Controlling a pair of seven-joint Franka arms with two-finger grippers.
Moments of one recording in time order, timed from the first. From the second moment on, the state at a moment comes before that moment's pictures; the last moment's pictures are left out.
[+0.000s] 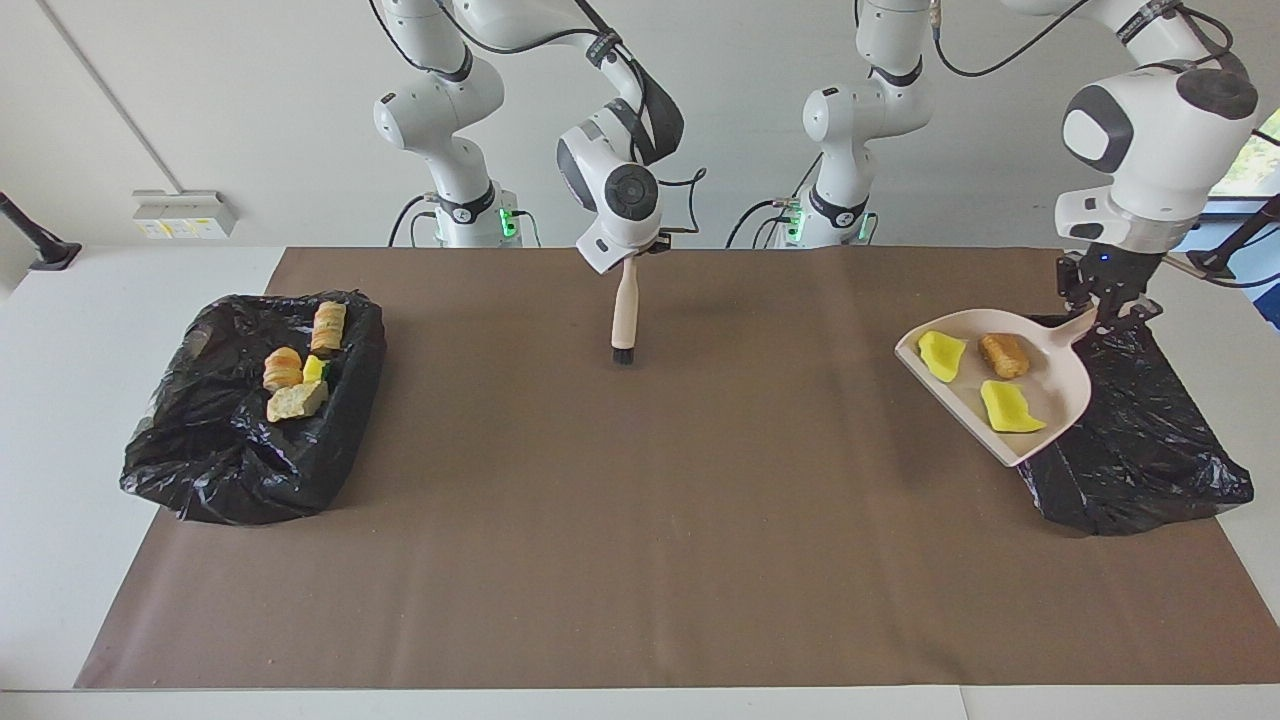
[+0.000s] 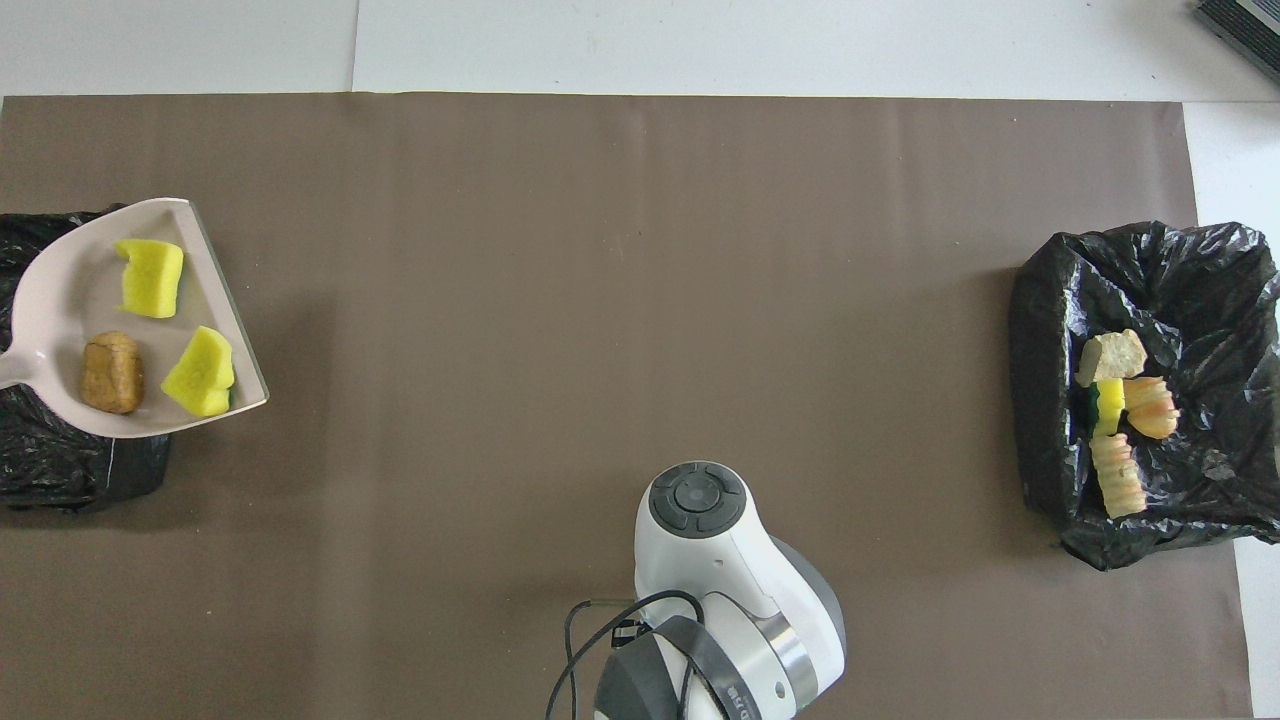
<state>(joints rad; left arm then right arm) 0.24 -0.10 0.04 -2.01 0.16 2.07 1.45 0.73 0.07 0.02 -2.18 0.39 1.79 0.66</state>
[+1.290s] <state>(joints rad) 0.41 0.04 0.03 -1.84 0.97 2.21 1.54 0.61 0.04 0.00 -2.08 0.16 1.95 0.55</state>
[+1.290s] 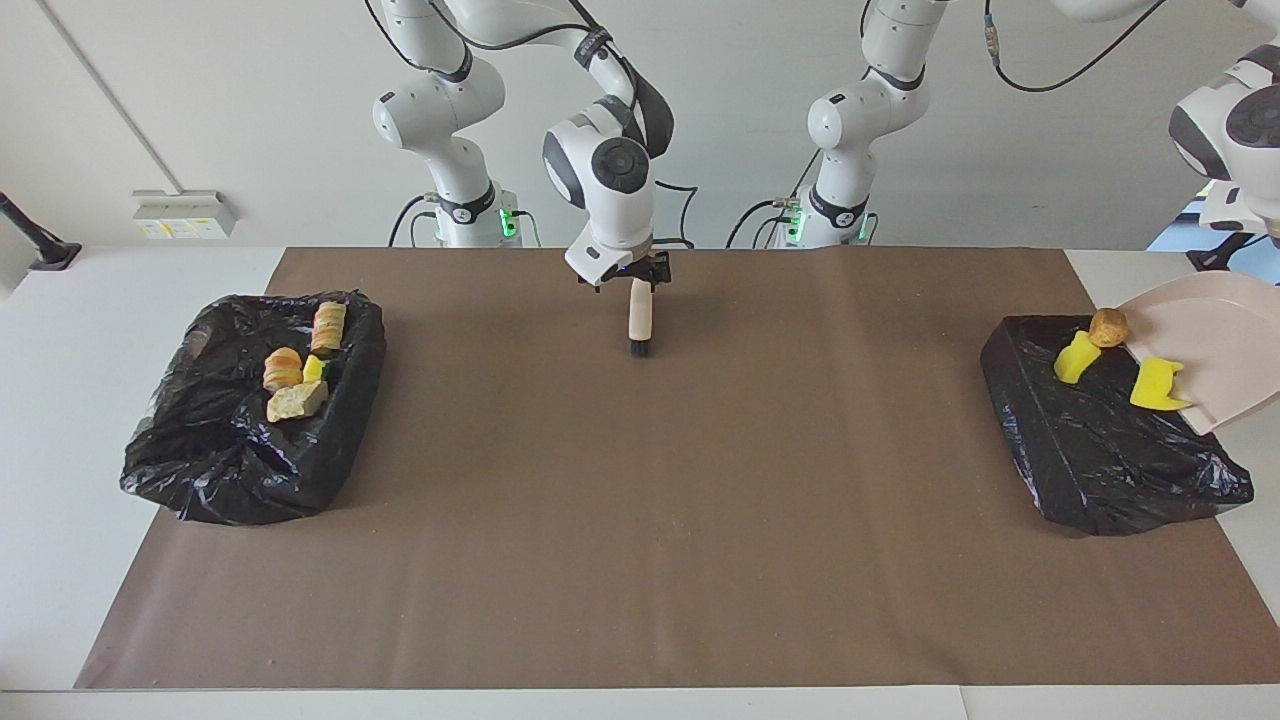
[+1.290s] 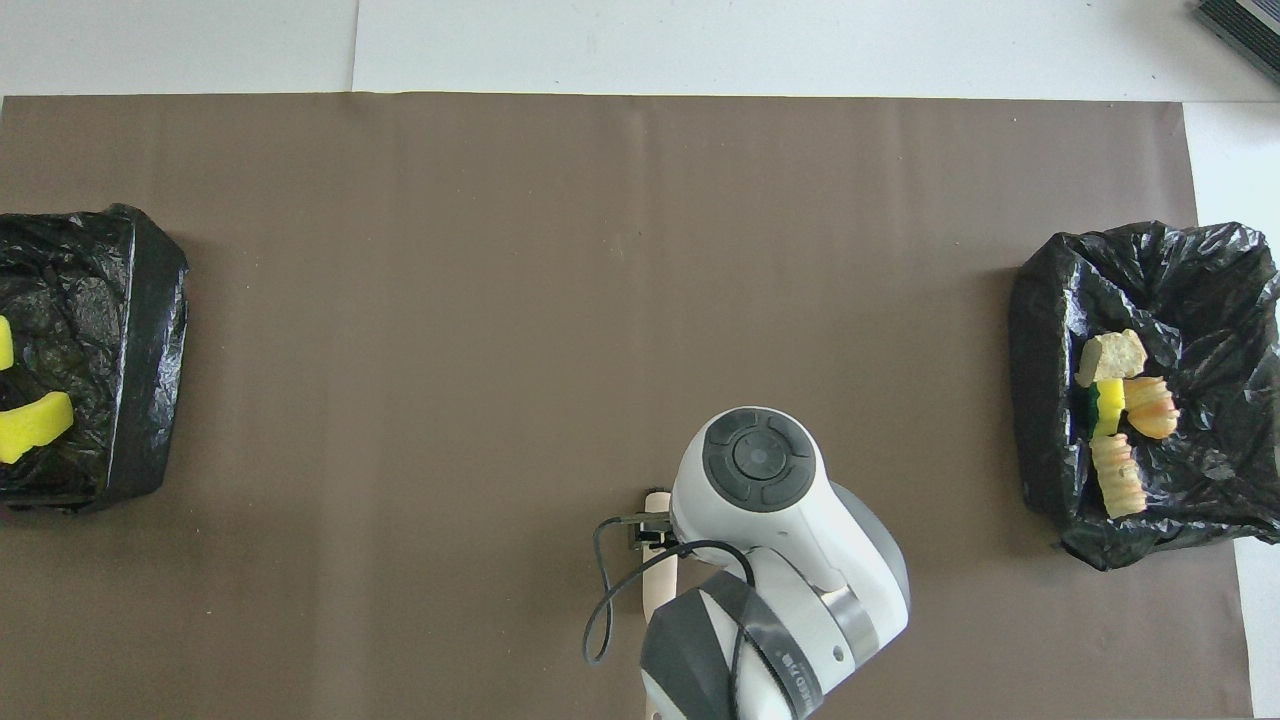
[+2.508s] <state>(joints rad) 0.20 -0.01 0.00 -1.85 0.49 1.97 1.33 0.16 -0.05 -0.08 -1.54 -0.01 1.52 0.20</state>
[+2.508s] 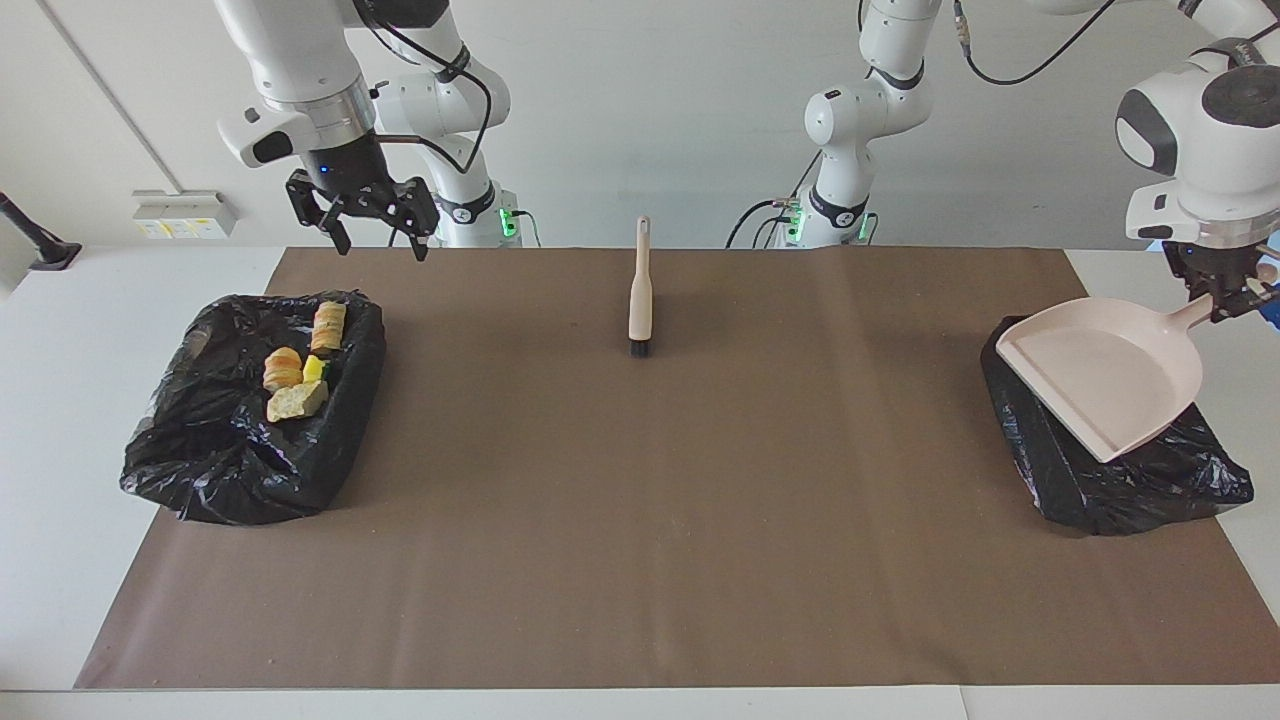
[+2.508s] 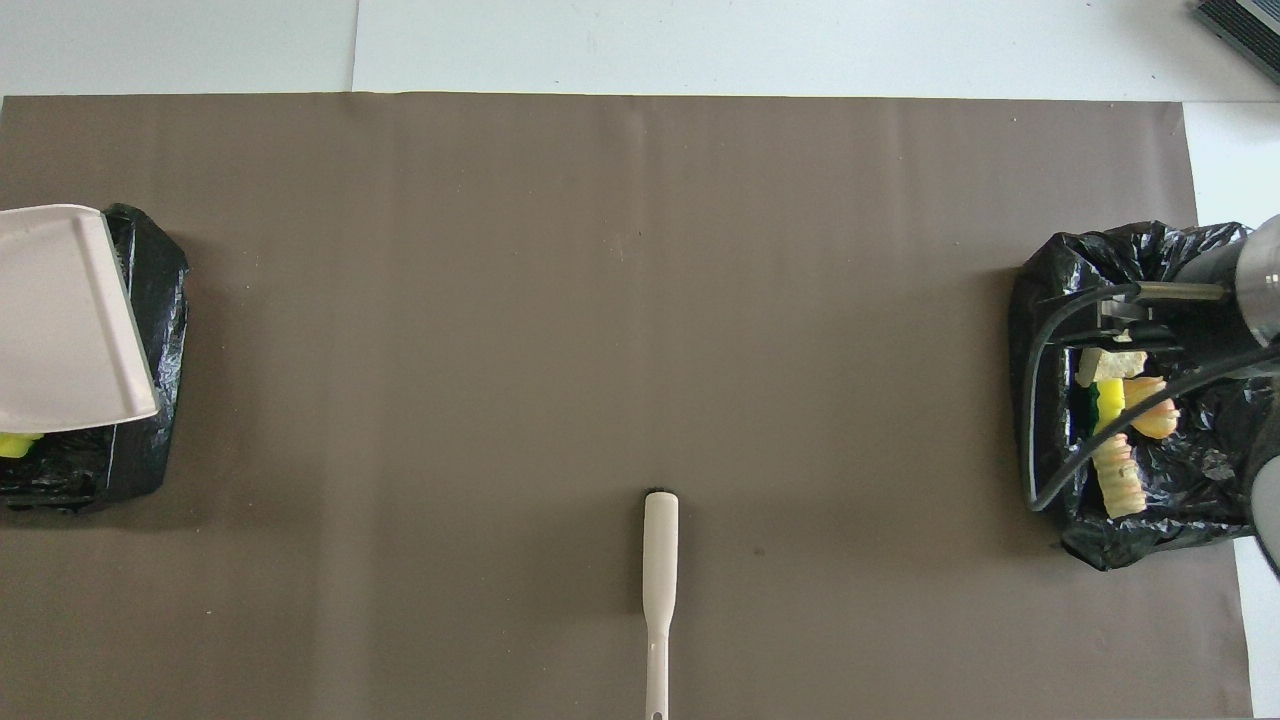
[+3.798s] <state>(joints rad) -0.57 0.38 -0.01 -1.55 0.00 1.89 -0.25 0.13 -0.08 -0.13 -1.54 0.11 1.47 0.17</state>
